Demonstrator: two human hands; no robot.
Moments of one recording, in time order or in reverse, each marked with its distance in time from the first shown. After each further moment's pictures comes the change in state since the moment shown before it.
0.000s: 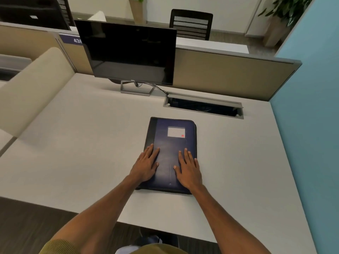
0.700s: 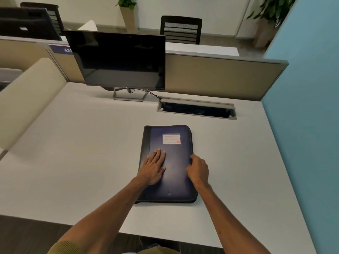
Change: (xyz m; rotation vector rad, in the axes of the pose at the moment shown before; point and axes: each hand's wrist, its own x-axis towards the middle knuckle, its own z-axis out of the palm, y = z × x) left_hand 0.023 0.042 0.006 0.086 -0.107 0.078; right_hand -0.006 0.016 -0.066 0.436 0.160 0.407
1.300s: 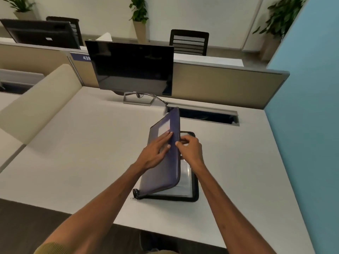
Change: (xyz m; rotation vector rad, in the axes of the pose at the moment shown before) left_hand -0.030 0.027 -0.099 -0.349 0.374 0.189; right_hand -0.017 -0.096 -0.061 0.499 -0.019 -0.162
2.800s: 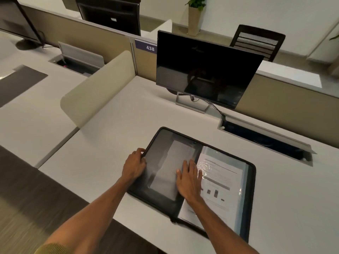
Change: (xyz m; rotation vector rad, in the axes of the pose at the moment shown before) left_hand -0.108 -0.255 -0.113 0.024 0.235 -0.765; right_hand 0.014 0.036 0.263 -0.863 -0.373 -0.147
